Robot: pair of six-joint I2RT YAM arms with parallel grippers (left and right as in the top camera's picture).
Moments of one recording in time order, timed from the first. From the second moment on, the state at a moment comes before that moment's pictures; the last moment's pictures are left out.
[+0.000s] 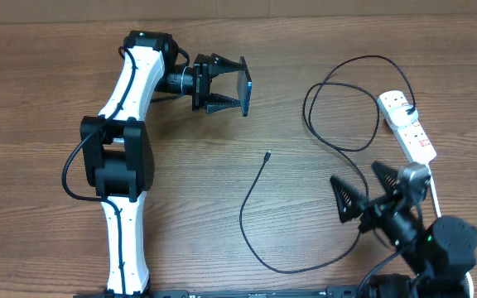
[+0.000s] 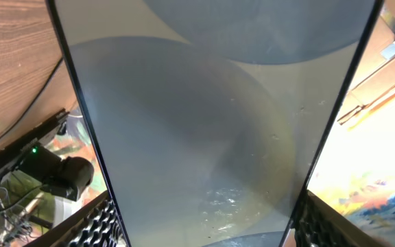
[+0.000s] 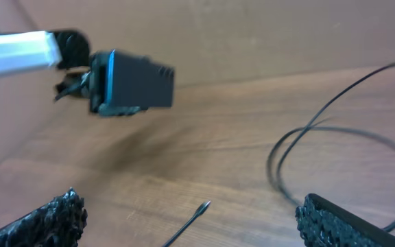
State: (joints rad) left arm -0.12 2.42 2.13 -1.56 1.53 -0.41; right arm -0.01 0.32 0.52 -0.43 -0.45 0.22
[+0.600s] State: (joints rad) left arm -0.12 2.42 2.13 -1.65 1.53 -0.41; right arm -0.01 0.54 0.55 -0.37 -0.66 0.35
